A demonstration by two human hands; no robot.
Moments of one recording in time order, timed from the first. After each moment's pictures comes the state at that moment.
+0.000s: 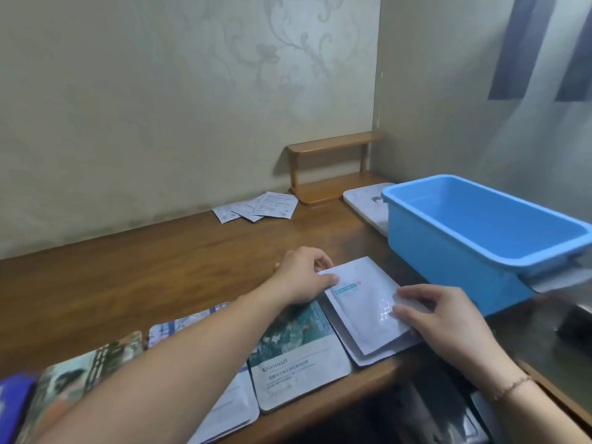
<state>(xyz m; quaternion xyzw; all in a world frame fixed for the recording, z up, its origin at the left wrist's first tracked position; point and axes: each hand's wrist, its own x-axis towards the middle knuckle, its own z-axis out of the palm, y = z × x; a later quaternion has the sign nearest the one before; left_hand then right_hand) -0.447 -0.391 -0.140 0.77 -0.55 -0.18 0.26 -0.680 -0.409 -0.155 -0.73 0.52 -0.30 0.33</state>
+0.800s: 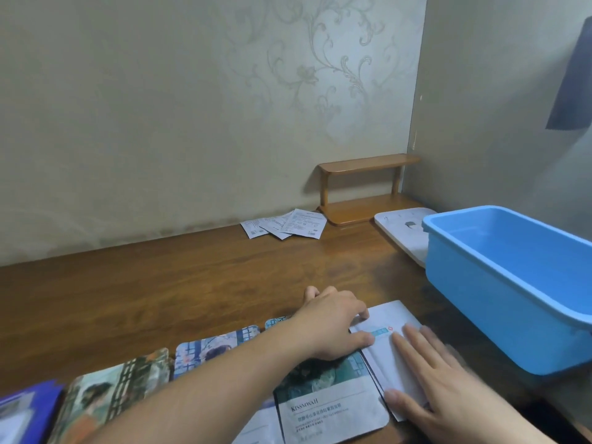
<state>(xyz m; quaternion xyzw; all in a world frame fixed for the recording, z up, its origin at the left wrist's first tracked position) -0.446 -0.371 -0.145 0.71 -0.70 -0.06 0.04 -0.648 -0.391 -0.150 -0.91 0.39 0.10 0.13</state>
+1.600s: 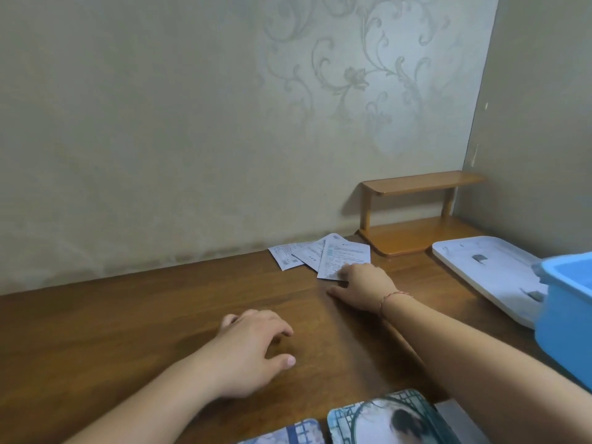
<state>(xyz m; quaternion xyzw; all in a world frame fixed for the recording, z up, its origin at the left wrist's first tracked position) -0.252 -0.324 -0.130 0.79 -0.60 -0.09 0.05 -0.356 -0.567 -0.162 -0.93 0.37 -0.08 0.05</state>
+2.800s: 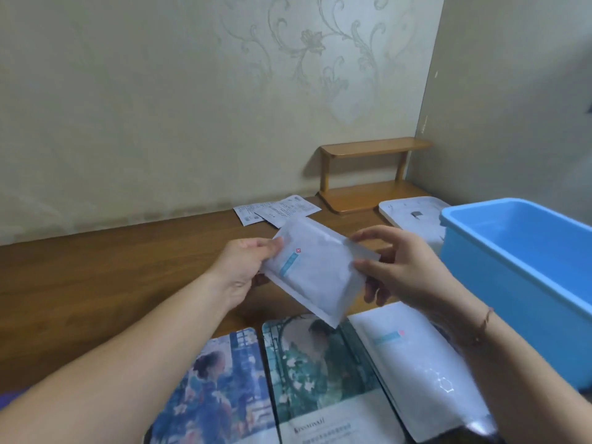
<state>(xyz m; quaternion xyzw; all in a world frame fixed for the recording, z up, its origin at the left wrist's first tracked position) -0.333 -0.366 -0.113 0.65 -0.22 -0.37 0.63 -0.549 -0.453 -0.089 -0.77 0.32 -0.27 0.48</state>
